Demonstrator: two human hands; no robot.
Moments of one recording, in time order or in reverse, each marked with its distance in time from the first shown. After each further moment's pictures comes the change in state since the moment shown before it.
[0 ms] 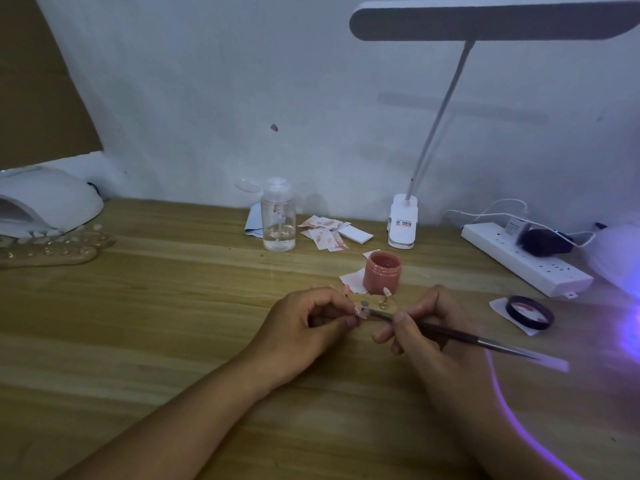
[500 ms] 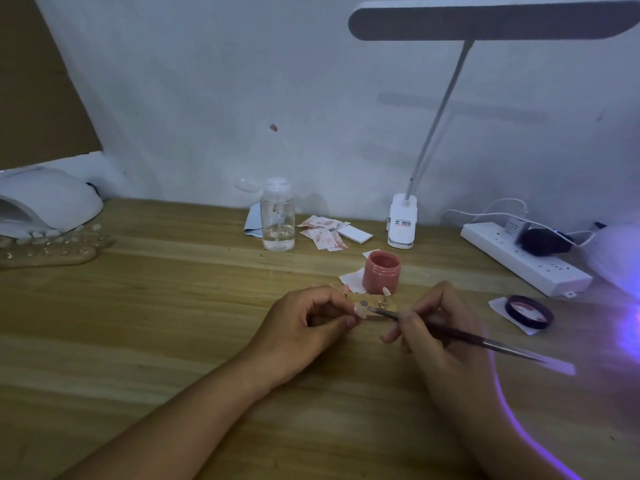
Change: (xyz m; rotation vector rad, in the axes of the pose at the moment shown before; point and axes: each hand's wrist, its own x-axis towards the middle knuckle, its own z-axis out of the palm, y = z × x) left_hand -0.001 0.003 0.001 -0.017 0.014 0.006; right_hand 0.002 0.004 -0.002 -0.099 0.044 -0.038
